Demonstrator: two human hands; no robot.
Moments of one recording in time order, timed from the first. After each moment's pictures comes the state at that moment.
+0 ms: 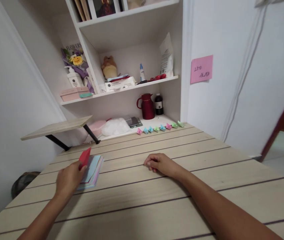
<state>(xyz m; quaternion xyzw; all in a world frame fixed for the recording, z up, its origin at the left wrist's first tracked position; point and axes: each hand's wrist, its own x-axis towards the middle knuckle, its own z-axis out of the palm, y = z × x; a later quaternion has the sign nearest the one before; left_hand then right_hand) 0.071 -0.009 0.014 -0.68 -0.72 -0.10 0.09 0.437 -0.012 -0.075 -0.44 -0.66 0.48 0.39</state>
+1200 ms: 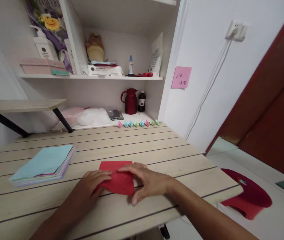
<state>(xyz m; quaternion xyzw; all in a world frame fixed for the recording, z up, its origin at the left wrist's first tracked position) 0.180 -0.065 -0.074 -0.91 -0.32 -0.24 -0.10 0.461 -0.097 -0.044 -0.39 -0.82 0.38 0.19</state>
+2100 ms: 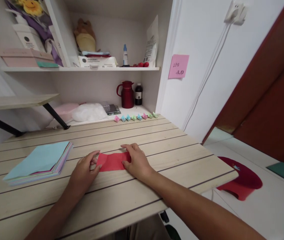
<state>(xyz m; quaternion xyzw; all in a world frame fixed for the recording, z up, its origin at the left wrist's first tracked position) 0.191 -0.034 -0.083 -0.77 -0.53 -0.33 -0.15 0.420 -0.072 -0.081 -0.59 -0.69 0.17 0.38</state>
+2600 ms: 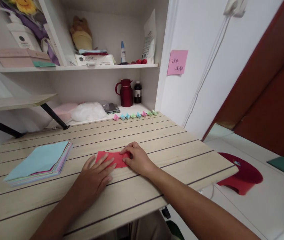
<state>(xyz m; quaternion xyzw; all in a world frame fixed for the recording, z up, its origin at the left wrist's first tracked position) 0.192 -0.063 -0.071 -0.94 -0.30 -0.16 0.06 0.428 -0.069 -0.081 -0.55 -0.69 0.24 0.41</state>
